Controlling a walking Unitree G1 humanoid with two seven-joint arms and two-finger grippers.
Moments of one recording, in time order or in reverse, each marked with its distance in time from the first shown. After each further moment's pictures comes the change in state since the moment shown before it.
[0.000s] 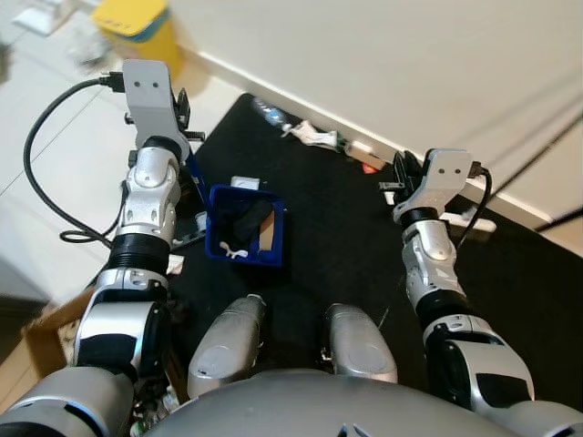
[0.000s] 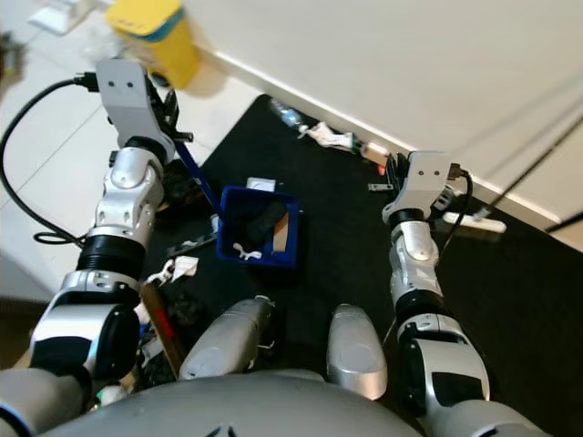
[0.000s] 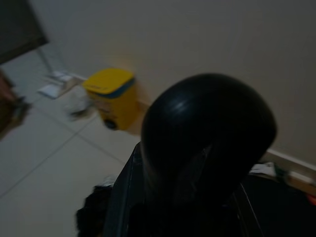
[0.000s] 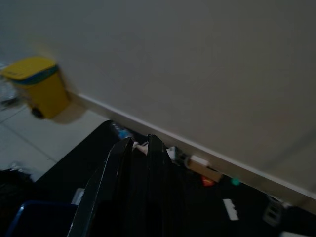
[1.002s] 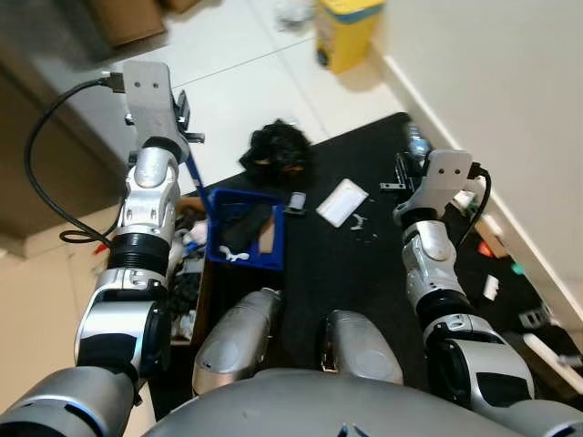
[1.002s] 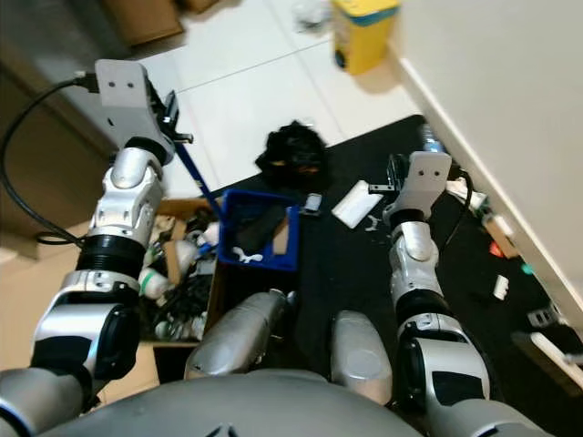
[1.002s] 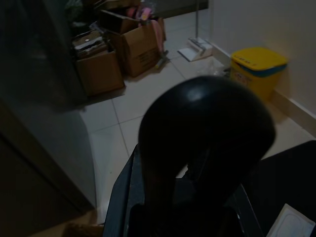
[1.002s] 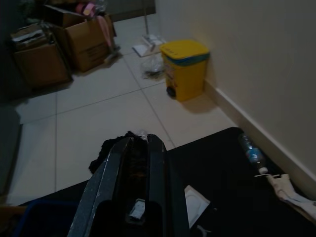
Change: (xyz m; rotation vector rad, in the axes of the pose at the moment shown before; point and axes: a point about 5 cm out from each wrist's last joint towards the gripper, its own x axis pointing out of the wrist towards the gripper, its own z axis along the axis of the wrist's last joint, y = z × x) left arm 0.000 0.001 -0.003 -0.030 0.032 -0.008; right arm 0.000 0.001 -0.003 0.004 0.020 -0.014
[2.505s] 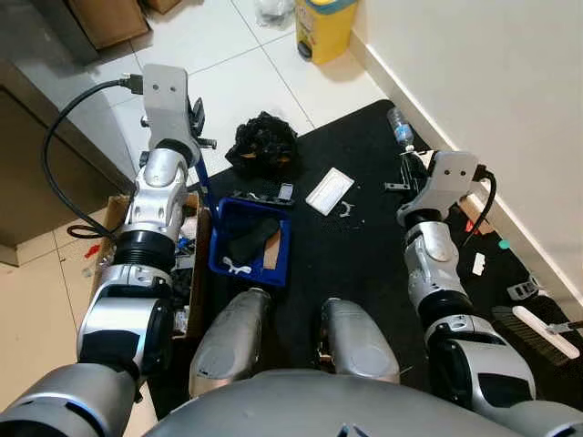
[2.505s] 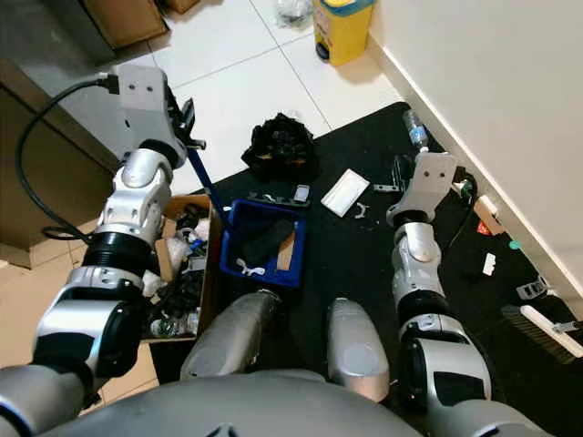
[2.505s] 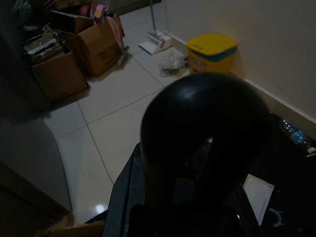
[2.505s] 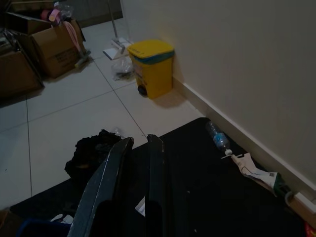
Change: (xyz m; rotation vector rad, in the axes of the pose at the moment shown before) left arm 0.002 -0.013 -0.005 0.034 0.039 -0.077; right arm -0.001 -0.005 -0.001 -0.001 0.004 -0.015
